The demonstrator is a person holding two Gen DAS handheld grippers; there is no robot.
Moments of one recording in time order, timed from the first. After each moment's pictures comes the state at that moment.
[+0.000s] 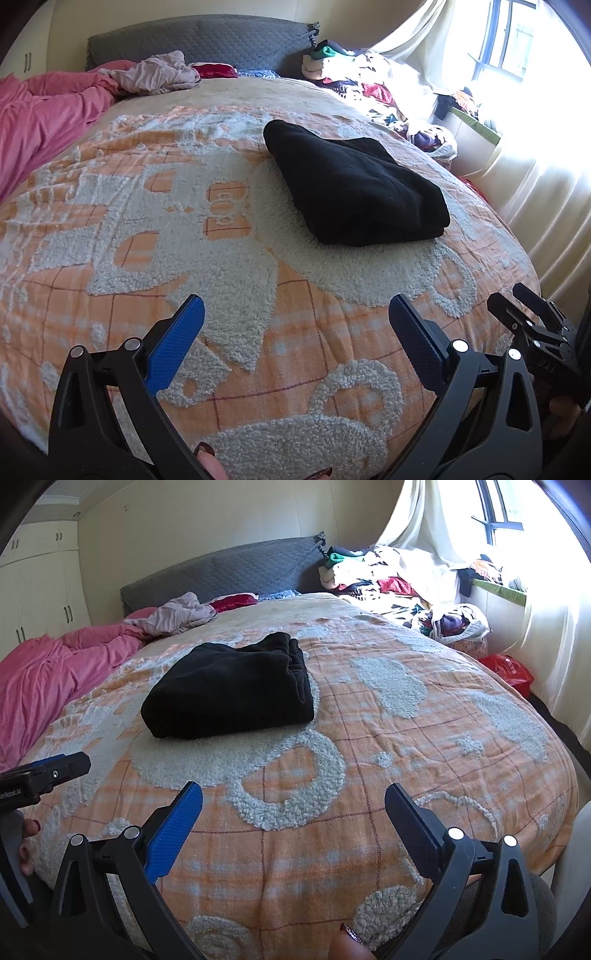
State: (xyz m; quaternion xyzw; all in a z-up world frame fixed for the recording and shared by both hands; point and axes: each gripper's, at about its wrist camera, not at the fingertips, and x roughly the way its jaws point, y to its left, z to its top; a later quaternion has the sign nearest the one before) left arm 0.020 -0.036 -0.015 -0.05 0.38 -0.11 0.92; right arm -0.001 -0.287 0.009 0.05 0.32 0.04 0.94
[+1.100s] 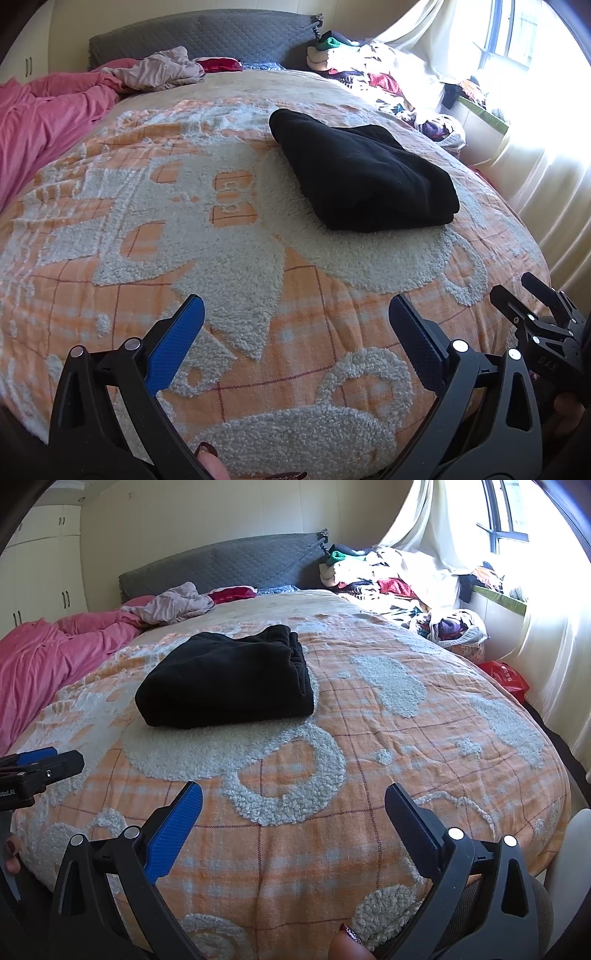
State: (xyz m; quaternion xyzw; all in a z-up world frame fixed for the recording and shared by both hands) left arm 0.017 -0.039 -0.019 -0.03 0.39 -0.10 0.91; right arm 0.002 -0.281 0.003 0.02 0.33 0.03 0.94
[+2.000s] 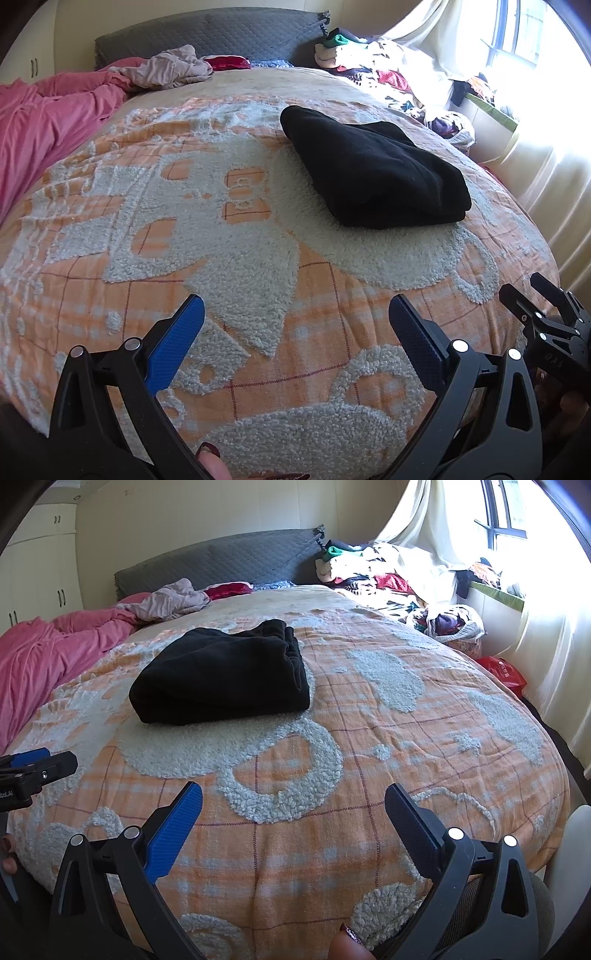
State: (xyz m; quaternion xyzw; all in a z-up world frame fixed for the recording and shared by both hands) left arm 0.018 -0.037 -0.021 -0.02 0.40 -0.08 0.91; right arm 0.002 -0.281 0.000 0.02 0.34 0.02 0.94
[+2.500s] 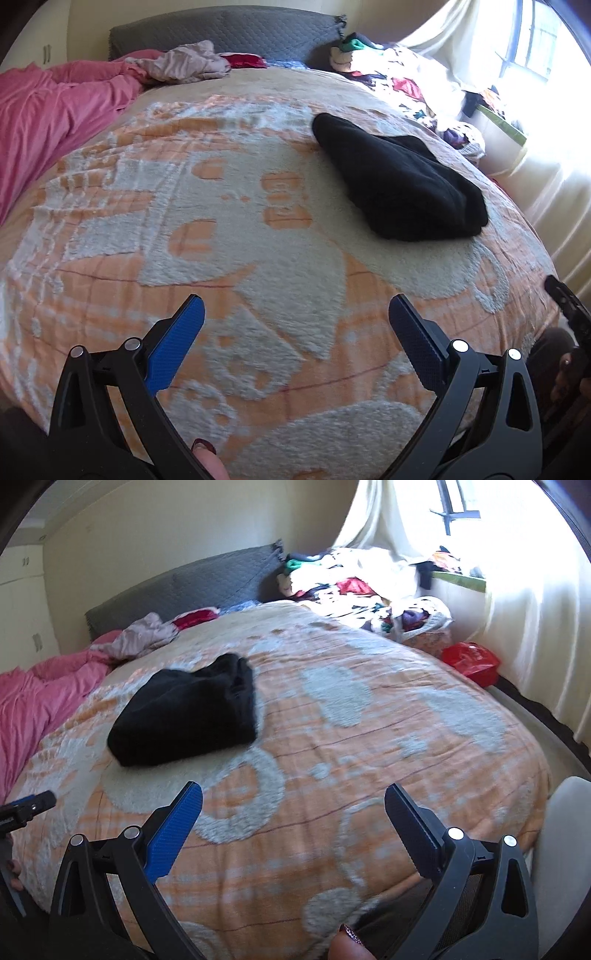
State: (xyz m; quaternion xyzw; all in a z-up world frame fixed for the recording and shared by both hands) left arm 0.025 0.019 -0.012 -0.05 0.40 -0.05 0.91; right arm -0.017 -0.338 0.032 0.09 0.30 -0.06 0.95
